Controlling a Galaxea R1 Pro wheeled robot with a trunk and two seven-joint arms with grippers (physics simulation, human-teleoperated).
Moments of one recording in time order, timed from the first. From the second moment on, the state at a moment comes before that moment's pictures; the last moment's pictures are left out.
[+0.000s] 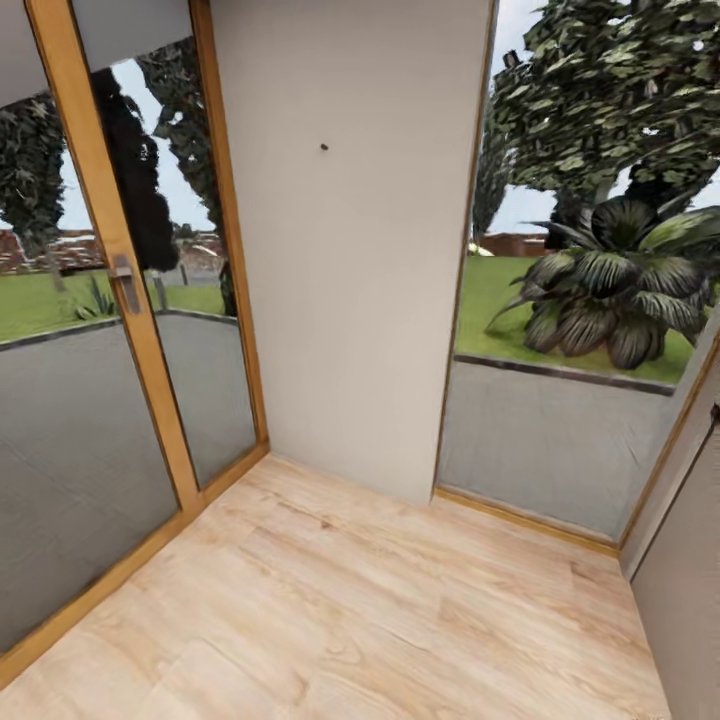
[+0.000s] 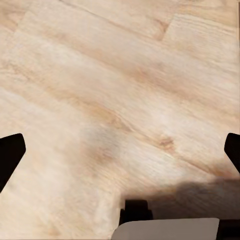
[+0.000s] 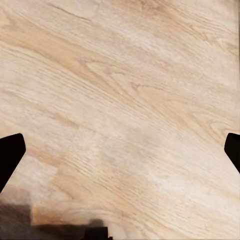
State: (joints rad) left arm 0.06 0.06 0.02 -0.66 -0.01 0.00 0.00; right arm -0.15 -0.07 -0.01 -0.38 0.00 -0.09 -0.01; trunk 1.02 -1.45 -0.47
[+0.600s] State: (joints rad) left arm 0.06 0.06 0.02 -0.65 -0.01 0.00 0.00; right arm -0.15 -0.07 -0.01 -0.38 0.00 -0.09 -0.01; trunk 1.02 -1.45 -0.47
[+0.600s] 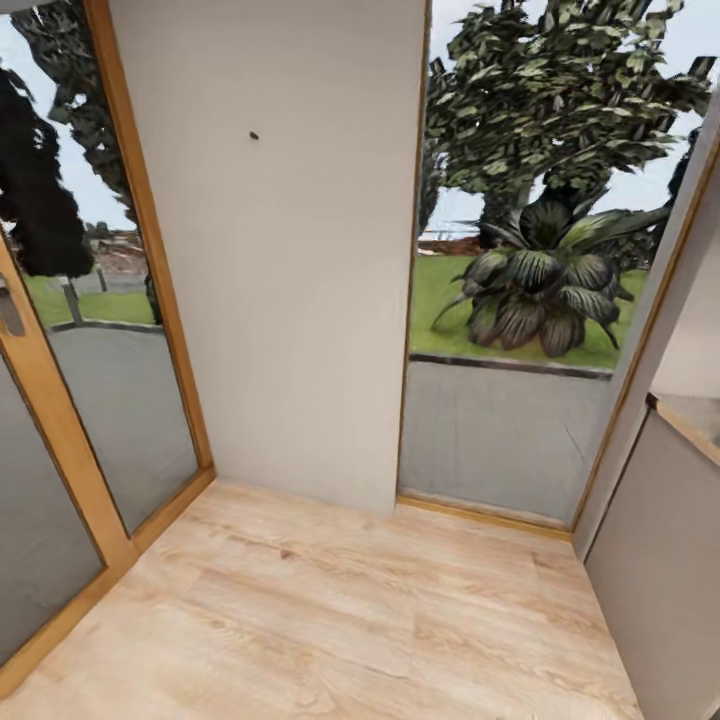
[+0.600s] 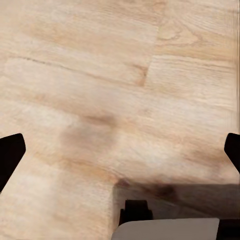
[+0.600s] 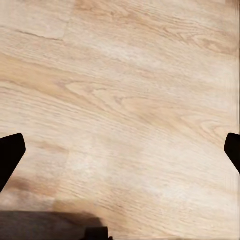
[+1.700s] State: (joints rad) left arm 0.06 0.06 0.02 -0.66 -0.01 0.00 0.00; right arm -0.15 -0.07 -0.01 -0.38 0.00 -0.09 -0.01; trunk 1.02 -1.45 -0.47
